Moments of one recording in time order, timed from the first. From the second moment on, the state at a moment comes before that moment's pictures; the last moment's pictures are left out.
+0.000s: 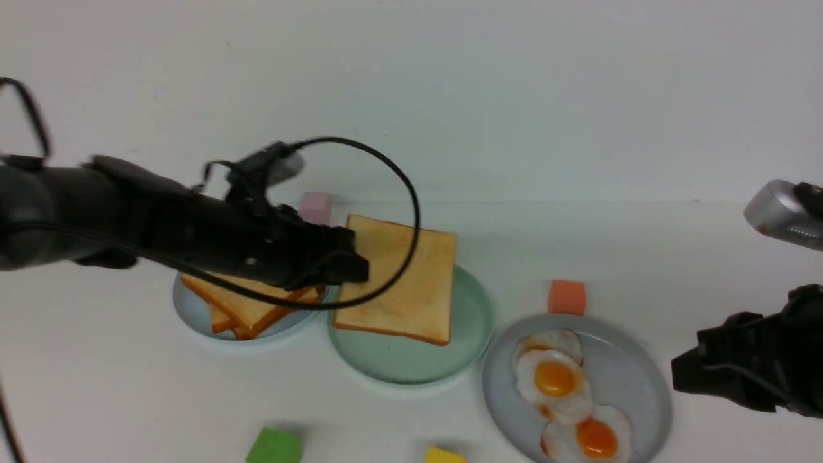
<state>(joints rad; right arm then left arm) 0.29 1.04 -0.79 0.41 0.78 0.05 -0.21 1.86 -1.15 -1.24 0.57 0.92</state>
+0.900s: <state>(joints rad) 0.29 1.07 -0.90 0.28 0.81 0.07 -0.24 1.97 -1.44 -0.61 0.75 0.40</state>
